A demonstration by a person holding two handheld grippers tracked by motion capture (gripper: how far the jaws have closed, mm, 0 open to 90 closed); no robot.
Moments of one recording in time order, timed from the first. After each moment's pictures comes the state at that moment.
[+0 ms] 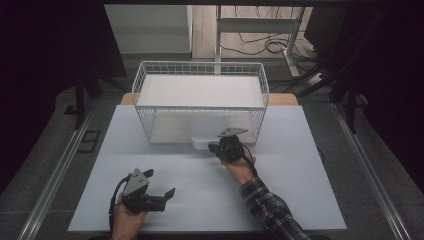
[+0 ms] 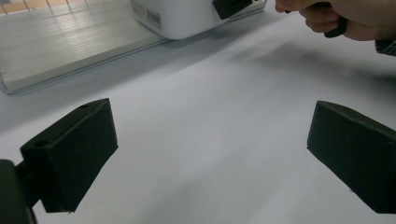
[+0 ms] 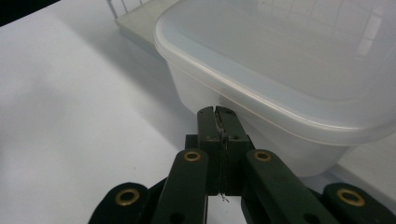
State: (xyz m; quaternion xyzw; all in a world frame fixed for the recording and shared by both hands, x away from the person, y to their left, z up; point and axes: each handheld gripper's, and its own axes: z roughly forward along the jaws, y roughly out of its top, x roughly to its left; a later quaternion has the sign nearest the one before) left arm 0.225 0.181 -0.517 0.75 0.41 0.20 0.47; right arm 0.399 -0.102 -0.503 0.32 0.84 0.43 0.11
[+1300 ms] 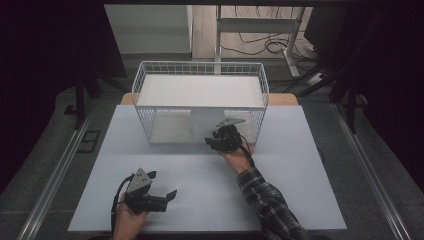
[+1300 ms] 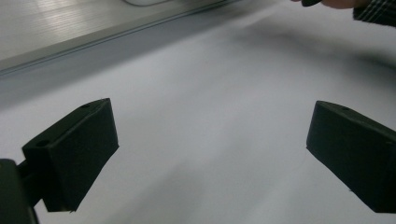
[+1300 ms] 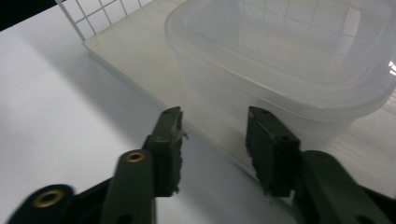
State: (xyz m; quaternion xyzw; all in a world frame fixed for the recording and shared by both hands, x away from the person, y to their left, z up) left arm 0.231 0.178 -0.523 0.77 0.41 0.17 0.46; right arm 0.428 -0.095 -0.496 0.35 0.83 0.42 0.13
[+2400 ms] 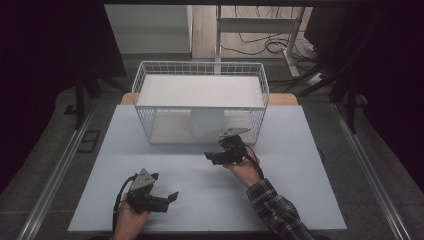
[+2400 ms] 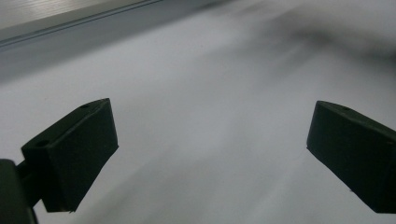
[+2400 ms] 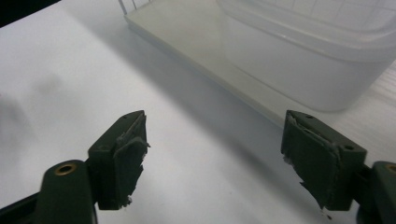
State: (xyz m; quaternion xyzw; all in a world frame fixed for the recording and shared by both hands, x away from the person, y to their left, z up) left arm 0.236 0.175 -0.531 0.78 0.41 0.14 0.45; right arm 0.391 -0.110 -0.492 0.32 0.84 0.42 0.10
